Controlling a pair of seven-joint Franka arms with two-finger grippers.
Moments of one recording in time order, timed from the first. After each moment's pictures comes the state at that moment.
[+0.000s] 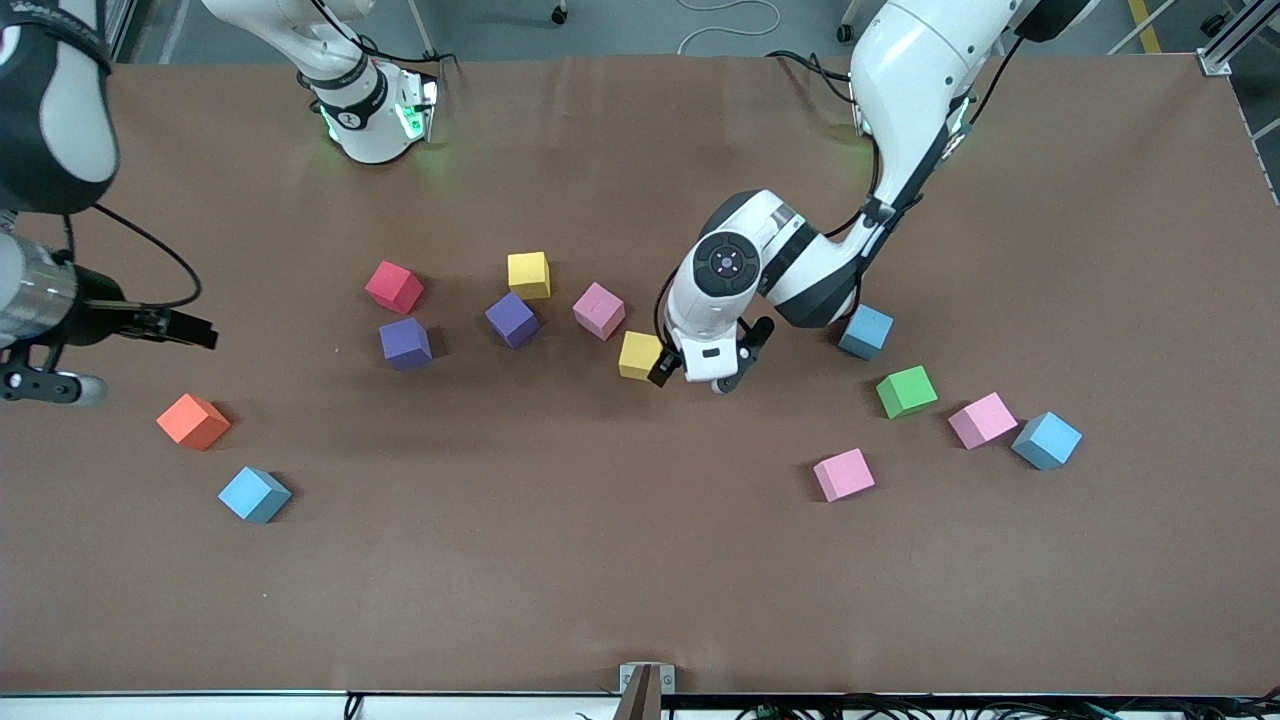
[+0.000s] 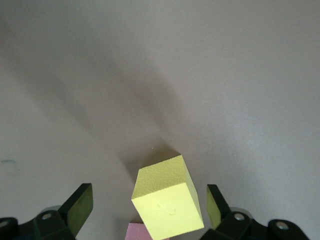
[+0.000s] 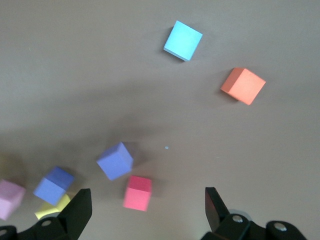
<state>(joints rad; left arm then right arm) -0.45 0.65 -0.32 -1.62 0.04 2.25 -1.75 0.07 0.20 -0.06 -1.53 0.02 1.59 0.21</state>
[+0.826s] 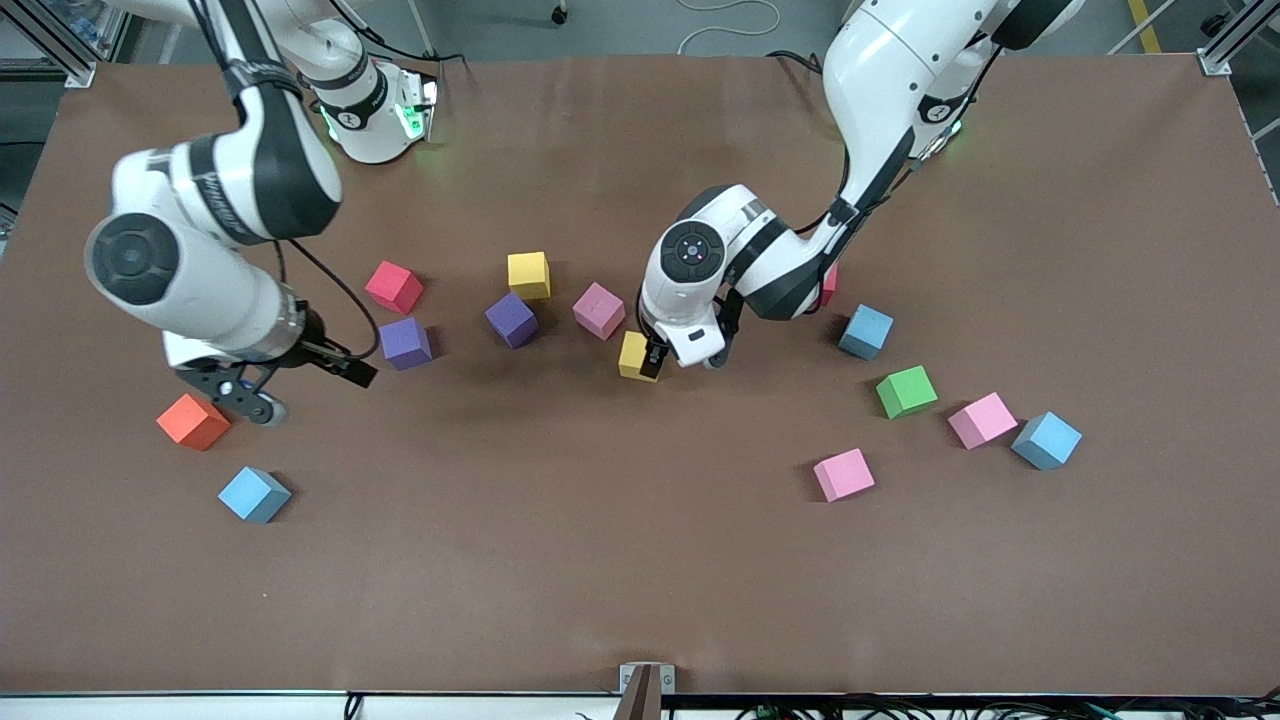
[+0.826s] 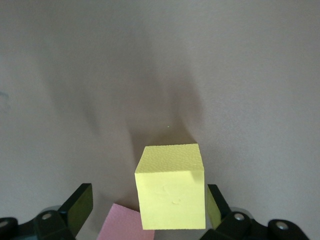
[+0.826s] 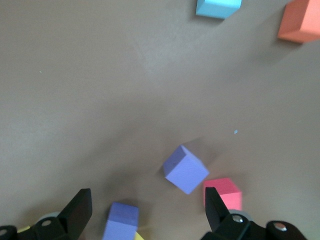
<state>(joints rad) -0.52 0.68 -0.32 -1.62 0.07 2.29 -2.12 0.30 0.22 -0.06 -1.79 0.02 1.91 0.79</state>
